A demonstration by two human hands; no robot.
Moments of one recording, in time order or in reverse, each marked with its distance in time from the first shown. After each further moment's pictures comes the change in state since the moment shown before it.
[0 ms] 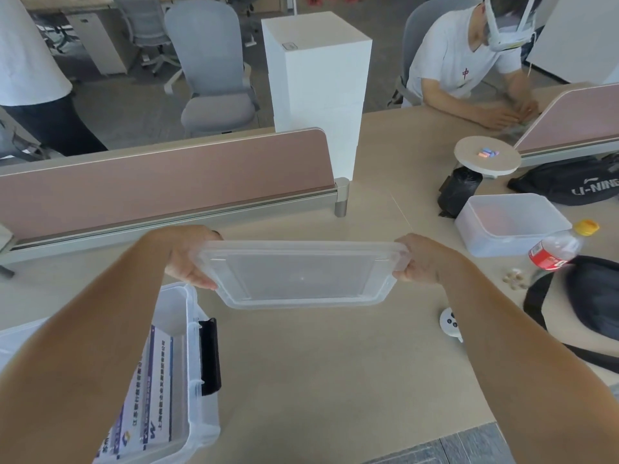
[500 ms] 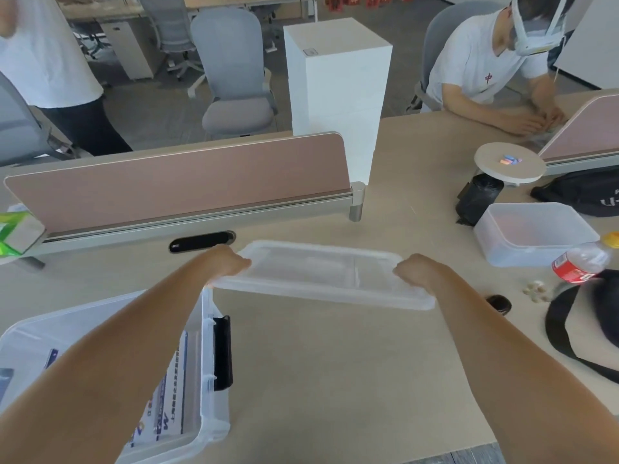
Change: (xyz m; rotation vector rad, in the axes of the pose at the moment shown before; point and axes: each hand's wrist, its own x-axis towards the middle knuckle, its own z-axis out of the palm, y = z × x) left_hand 0.034 -0.024 0.035 0.592 0.491 0.136; right_hand 0.019 0.013 0.023 -0.860 0.240 -0.015
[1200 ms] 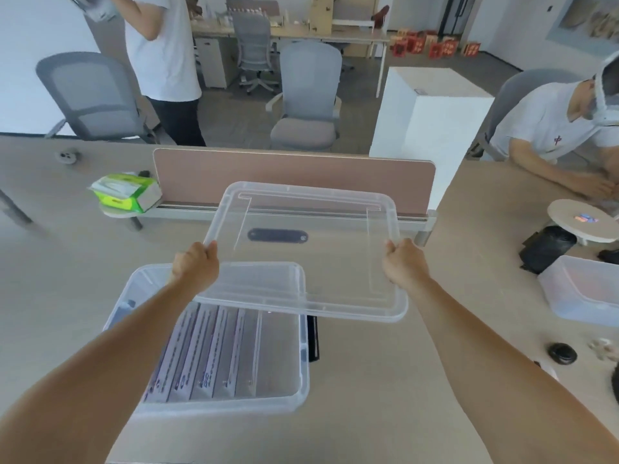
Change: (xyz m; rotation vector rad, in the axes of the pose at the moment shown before) left_hand -0.021 -0.236 -0.041 -0.172 0.563 -0.023; right_hand -0.108 -0.155 0.107 0.089 0.333 -0.388
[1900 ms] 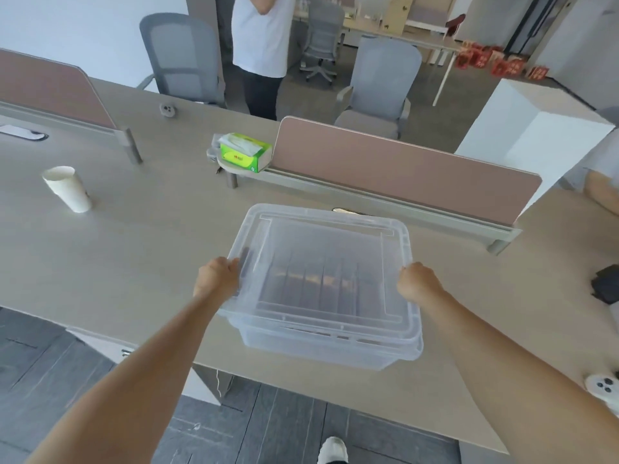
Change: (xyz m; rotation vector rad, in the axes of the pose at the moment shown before) left_hand -0.061 -0.256 -0.034 -0.260 -0.079 -0.169; right_hand -0.147 -0.097 0.143 -0.507 -0.227 -0.080
